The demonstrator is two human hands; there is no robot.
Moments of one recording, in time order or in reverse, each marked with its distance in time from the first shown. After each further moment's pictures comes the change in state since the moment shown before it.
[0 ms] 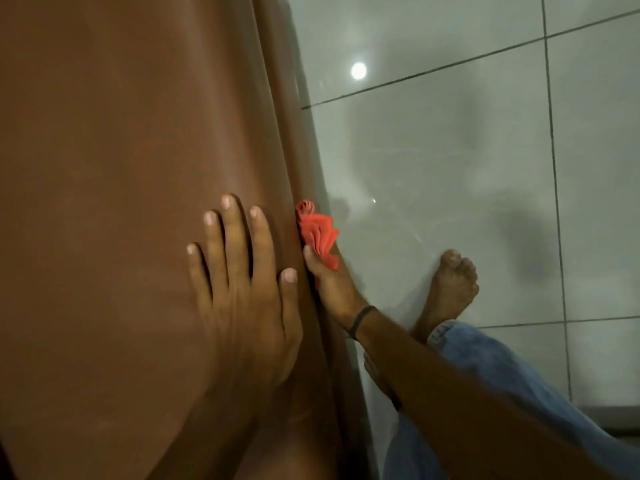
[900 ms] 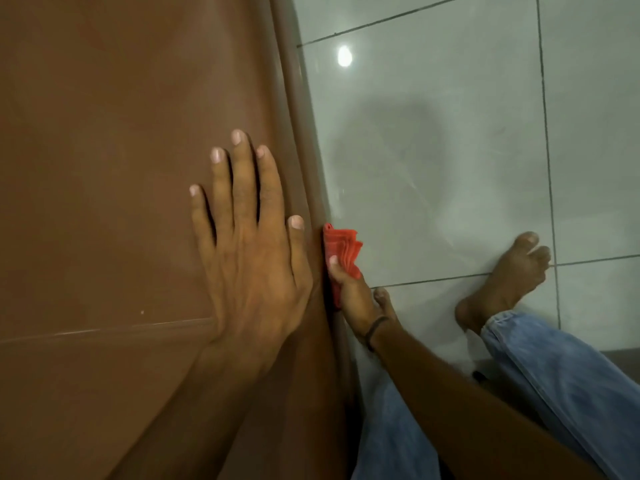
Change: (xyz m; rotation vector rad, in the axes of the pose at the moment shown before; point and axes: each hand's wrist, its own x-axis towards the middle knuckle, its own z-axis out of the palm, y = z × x) left_hand -0.087 0.002 0.020 -0.097 0.082 0.026; right_hand -0.112 0.114 -0.030 -0.079 0.243 0.278
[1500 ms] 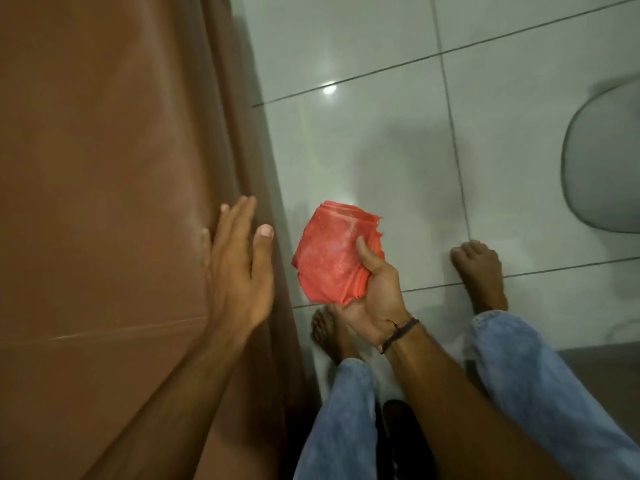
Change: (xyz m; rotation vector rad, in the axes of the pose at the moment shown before) left_hand 0.016 0.090 -0.038 -0.577 -0.165 -0.303; right_hand -0.085 -0.126 -0.115 0.813 -0.070 0.082
